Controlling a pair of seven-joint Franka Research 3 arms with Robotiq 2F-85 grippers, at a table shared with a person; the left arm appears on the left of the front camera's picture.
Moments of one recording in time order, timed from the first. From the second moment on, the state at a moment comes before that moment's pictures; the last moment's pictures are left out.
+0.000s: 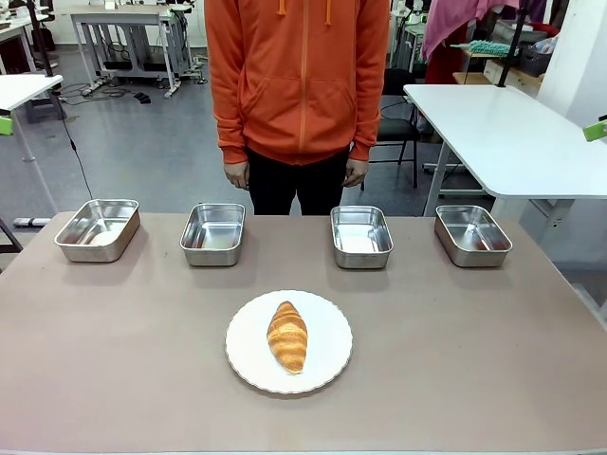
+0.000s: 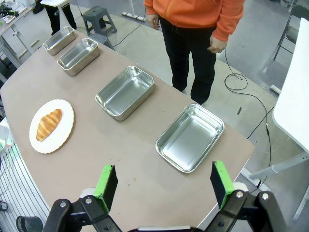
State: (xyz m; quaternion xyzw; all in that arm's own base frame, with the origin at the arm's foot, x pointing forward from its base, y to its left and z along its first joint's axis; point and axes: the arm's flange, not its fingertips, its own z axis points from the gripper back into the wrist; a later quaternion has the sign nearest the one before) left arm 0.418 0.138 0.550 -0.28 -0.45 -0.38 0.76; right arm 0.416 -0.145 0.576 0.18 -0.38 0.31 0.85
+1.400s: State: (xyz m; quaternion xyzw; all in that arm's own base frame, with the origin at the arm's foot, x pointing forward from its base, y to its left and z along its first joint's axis) left arm 0.418 0.138 0.550 -0.28 -0.45 -0.38 0.76; right arm 0.416 -0.145 0.576 0.18 -0.38 0.31 0.85
